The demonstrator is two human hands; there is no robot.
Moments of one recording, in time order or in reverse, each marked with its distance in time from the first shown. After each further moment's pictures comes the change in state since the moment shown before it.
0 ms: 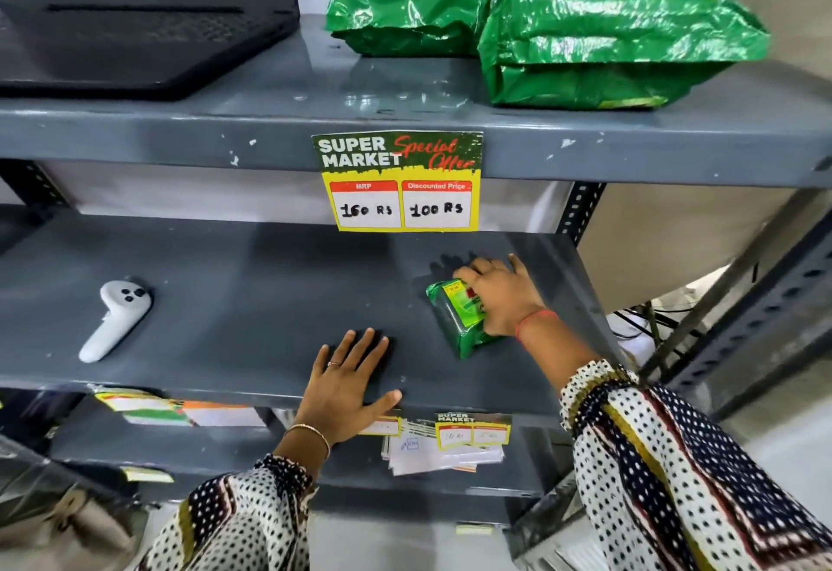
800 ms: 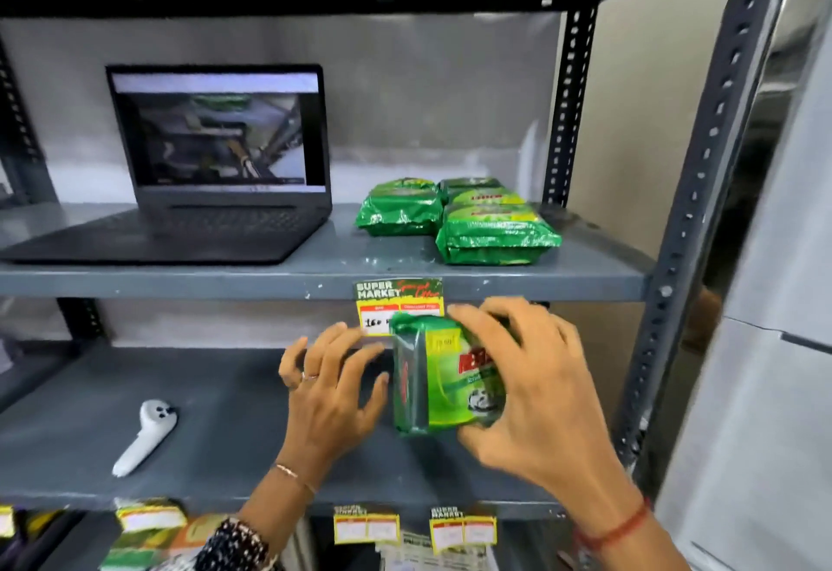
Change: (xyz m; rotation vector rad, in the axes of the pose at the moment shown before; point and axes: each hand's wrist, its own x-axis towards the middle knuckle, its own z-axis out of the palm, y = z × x) left_hand -0.039 0.084 -0.204 0.145 1.259 0.391; right_hand -0.243 -0.097 -0.173 0.190 1.022 -0.100
